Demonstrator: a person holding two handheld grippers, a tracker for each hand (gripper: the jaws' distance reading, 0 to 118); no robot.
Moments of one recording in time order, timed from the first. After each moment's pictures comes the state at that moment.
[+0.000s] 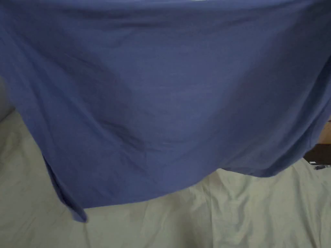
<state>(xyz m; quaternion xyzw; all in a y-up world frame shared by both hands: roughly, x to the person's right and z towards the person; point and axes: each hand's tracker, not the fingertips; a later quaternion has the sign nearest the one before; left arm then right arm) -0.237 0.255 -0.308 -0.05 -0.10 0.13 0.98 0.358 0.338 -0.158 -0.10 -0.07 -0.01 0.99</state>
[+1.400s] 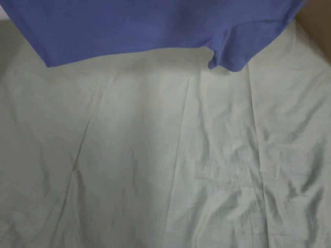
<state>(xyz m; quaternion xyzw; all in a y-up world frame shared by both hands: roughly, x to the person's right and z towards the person) -0.130 0.274 -0.701 -0.01 0.11 0.01 0.99 0.329 0.321 -0.600 0.00 -0.23 -0.03 0.97</state>
